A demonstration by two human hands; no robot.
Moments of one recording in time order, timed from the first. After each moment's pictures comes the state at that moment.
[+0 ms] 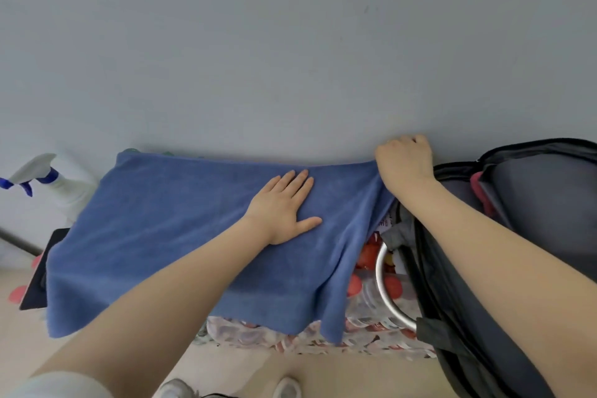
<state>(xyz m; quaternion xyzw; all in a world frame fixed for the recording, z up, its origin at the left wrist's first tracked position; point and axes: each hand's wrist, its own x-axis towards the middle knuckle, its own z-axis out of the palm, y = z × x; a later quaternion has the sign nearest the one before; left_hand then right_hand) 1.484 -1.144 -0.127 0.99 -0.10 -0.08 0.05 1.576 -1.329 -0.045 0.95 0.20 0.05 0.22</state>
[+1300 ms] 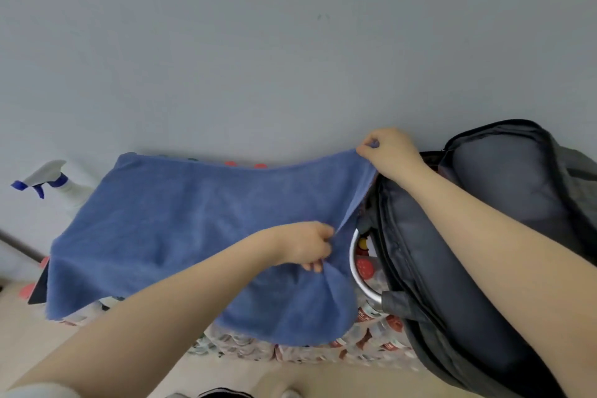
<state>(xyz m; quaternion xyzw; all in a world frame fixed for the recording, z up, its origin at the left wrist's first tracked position) 1.430 -1.233 -0.066 0.84 -0.02 -0.32 0.43 1.566 -1.366 -0.029 0.95 0.13 -0.01 -0.27</state>
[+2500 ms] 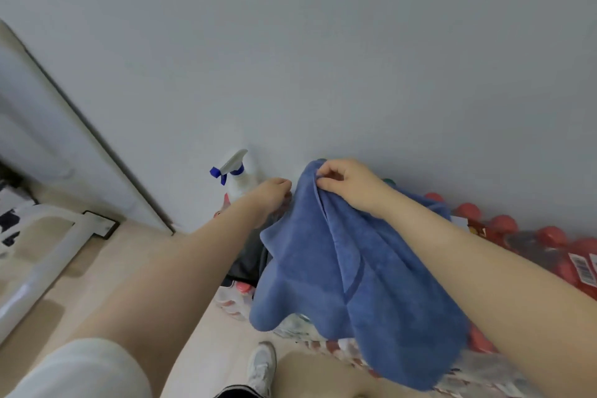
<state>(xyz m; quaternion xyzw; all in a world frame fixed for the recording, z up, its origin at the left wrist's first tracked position) 1.413 -0.842 -0.148 0.67 0.36 -0.10 0.64 1.483 -0.986 -0.078 0.83 0.34 -0.26 -0.36</state>
